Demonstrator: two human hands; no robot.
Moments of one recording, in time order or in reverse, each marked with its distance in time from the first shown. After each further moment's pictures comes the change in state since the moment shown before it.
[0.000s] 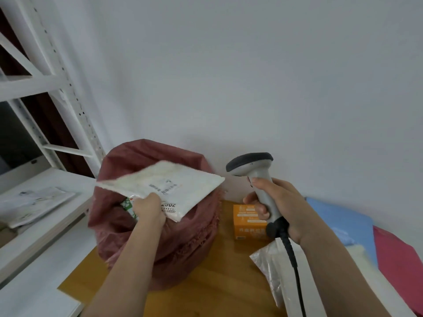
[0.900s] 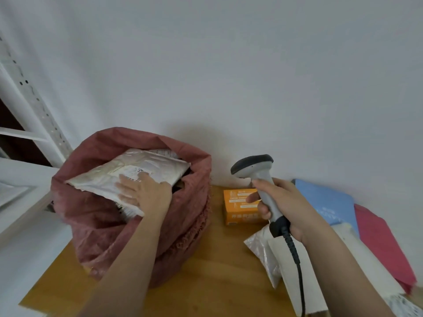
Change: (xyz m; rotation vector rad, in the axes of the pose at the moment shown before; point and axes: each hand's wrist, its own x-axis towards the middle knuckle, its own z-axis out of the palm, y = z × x) left_hand 0.055 -0.044 0.031 1.028 -0.141 0.447; right_hand 0.047 0.045 0.018 -0.022 0.248 0.130
